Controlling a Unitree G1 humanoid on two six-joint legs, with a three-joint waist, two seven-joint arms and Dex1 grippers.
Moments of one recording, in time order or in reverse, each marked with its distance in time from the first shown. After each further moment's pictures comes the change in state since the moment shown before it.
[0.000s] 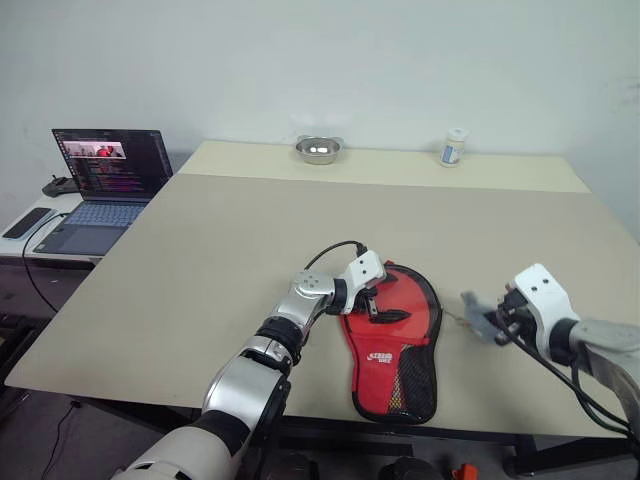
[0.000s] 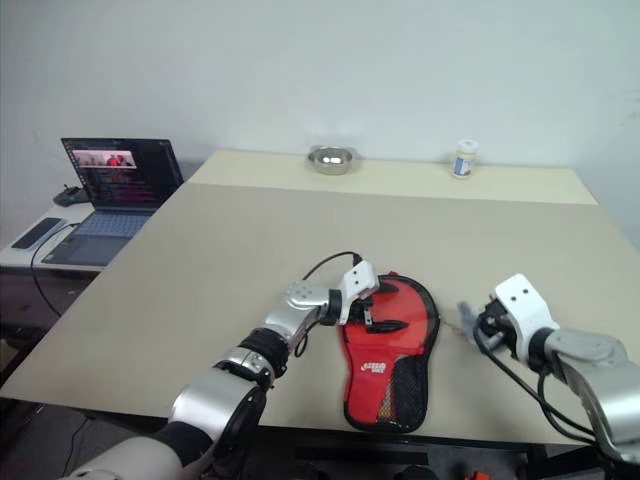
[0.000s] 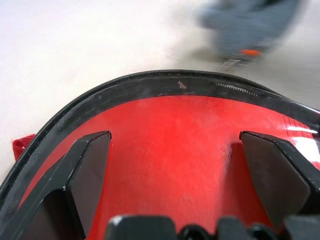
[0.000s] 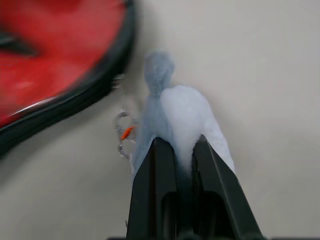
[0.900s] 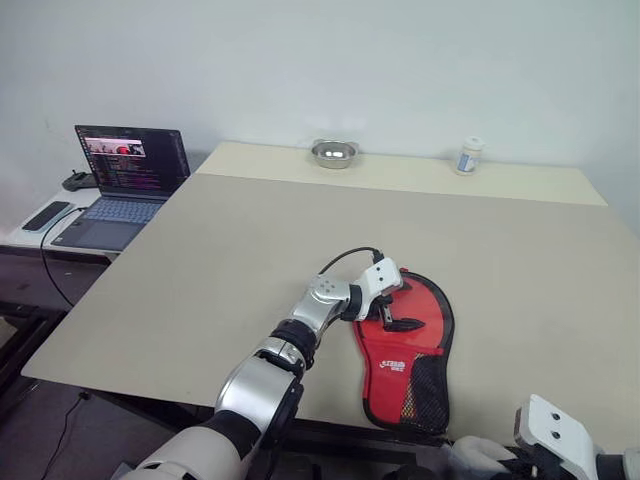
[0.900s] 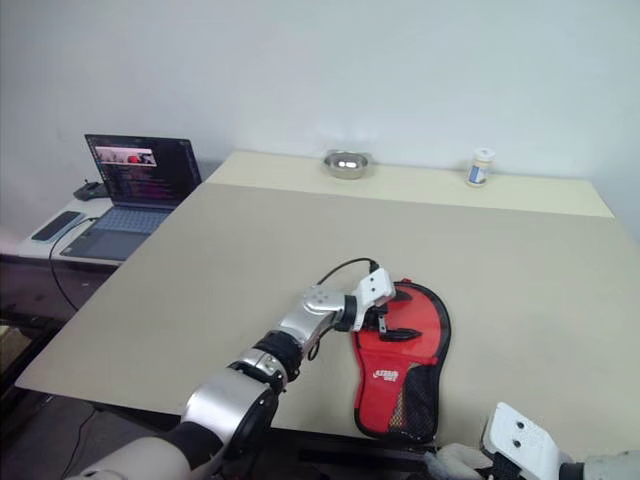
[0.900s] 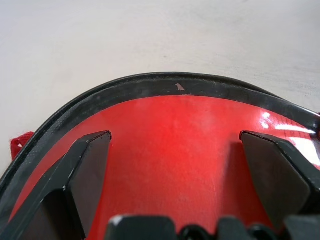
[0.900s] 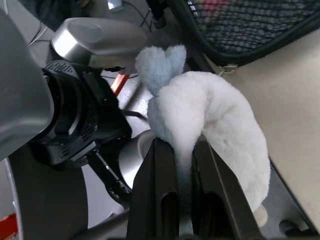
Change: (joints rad) left arm -0.012 -0.057 -0.021 0.035 0.029 0.000 0.029; right arm 0.849 -0.333 -0.216 -0.316 0.410 -0.368 0.085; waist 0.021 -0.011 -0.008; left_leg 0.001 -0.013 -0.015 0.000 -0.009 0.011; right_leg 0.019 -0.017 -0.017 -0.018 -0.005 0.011
